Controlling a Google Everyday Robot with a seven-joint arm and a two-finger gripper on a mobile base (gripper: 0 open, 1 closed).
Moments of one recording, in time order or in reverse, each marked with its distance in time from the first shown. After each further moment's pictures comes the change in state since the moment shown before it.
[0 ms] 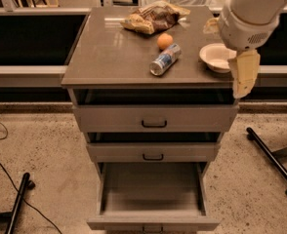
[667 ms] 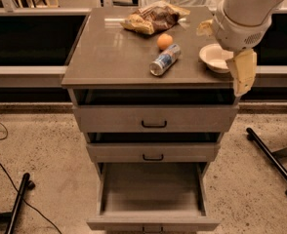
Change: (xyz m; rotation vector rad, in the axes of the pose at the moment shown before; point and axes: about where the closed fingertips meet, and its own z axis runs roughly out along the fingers) arm -0.006 -0.009 0.009 -0.004 0.021 -0.138
